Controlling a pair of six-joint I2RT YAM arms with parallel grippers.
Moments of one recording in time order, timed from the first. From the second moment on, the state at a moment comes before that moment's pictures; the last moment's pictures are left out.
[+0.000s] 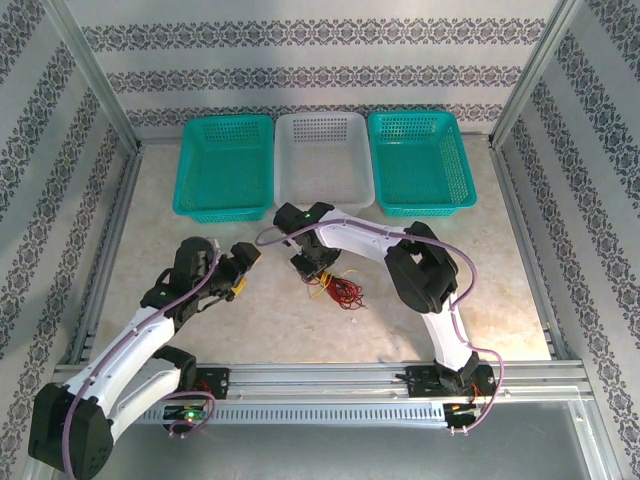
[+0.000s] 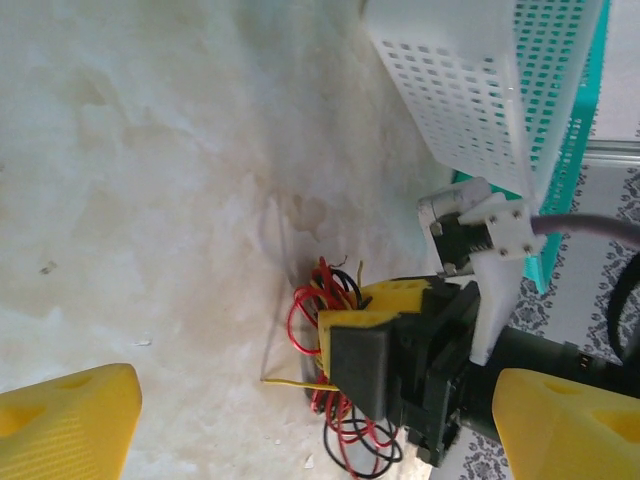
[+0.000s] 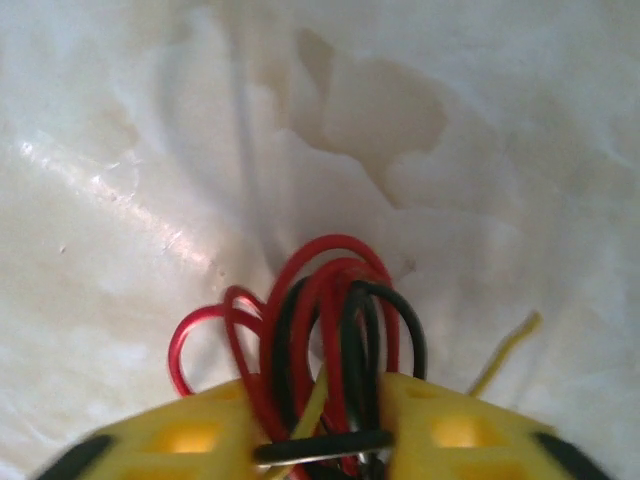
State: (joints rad) left arm -0.29 0.86 0.46 -0.26 0.34 -1.21; right arm 0.83 2.10 1.63 -1.04 0.01 0.18
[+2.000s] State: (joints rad) left arm -0.47 1.17 0.82 0.45 0.72 -0.67; right arm 0.57 1.24 1.14 0.22 -0.47 1.18
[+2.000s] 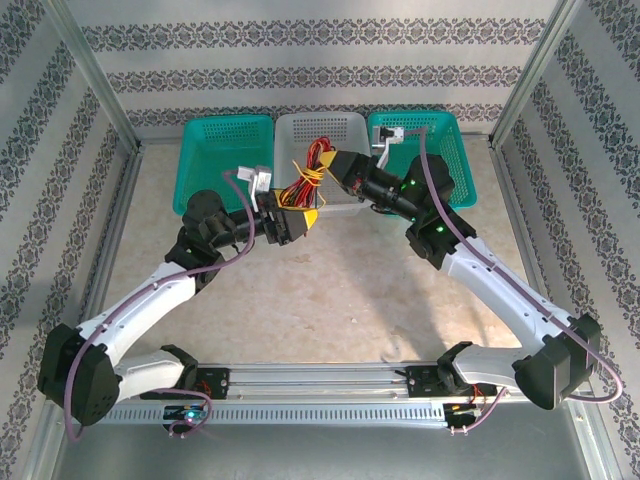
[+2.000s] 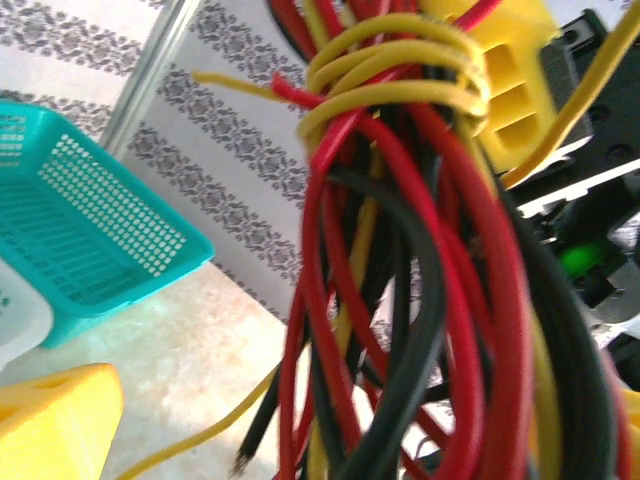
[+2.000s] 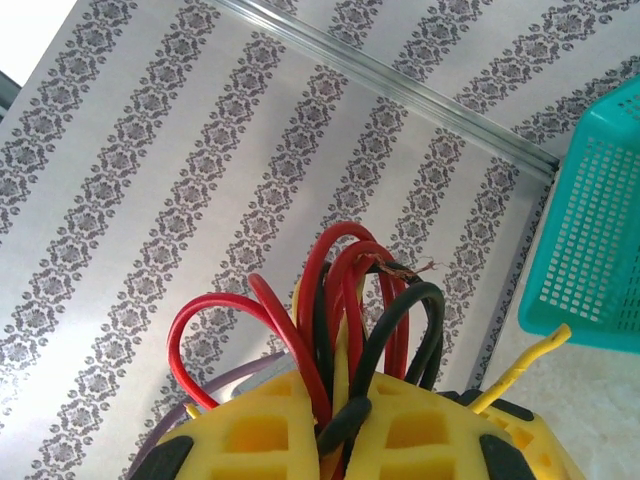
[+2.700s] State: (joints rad) left arm -0.46 1.11 0.84 0.27 0.61 -0.60; right arm 0.61 1.26 1.27 -0.20 -0.26 1.00
